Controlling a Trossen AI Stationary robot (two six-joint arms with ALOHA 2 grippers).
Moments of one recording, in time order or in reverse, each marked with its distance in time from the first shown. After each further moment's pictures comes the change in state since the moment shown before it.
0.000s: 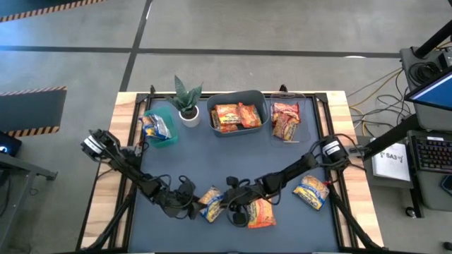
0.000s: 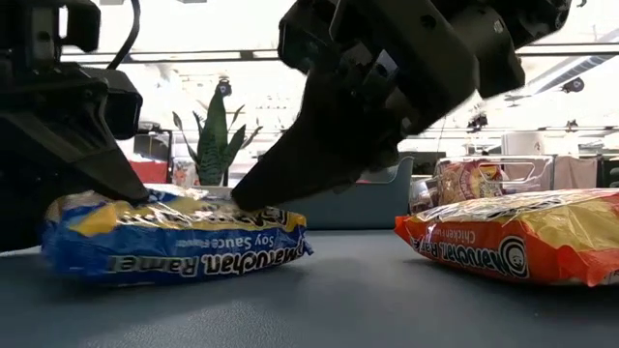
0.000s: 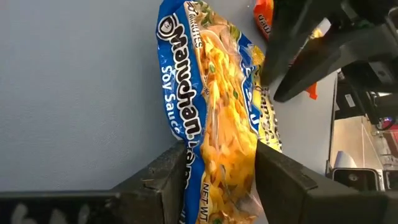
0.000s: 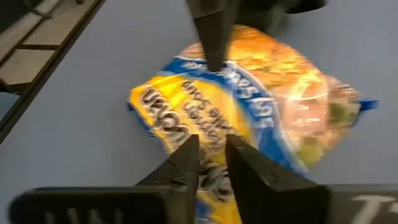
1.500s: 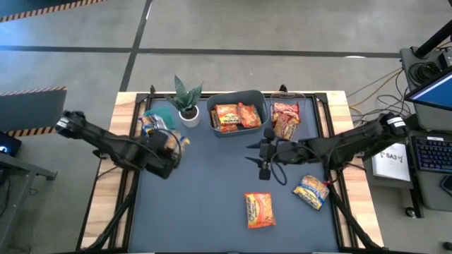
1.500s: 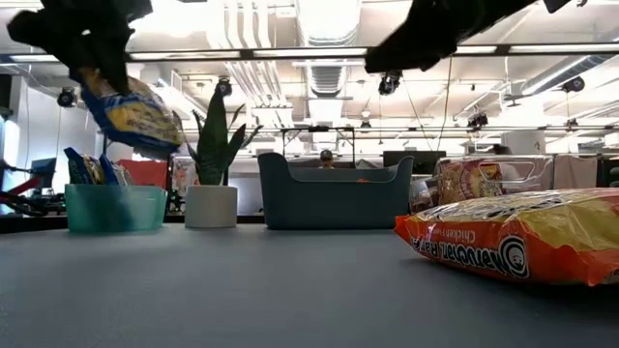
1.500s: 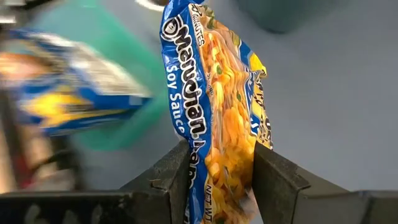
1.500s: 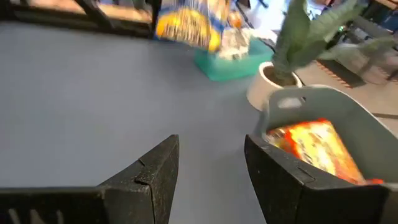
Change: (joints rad) left arm 0.301 -0.517 0.524 -1.856 -0.088 -0.130; right arm -0.171 -0.792 -0.349 -0.287 0.304 -0.264
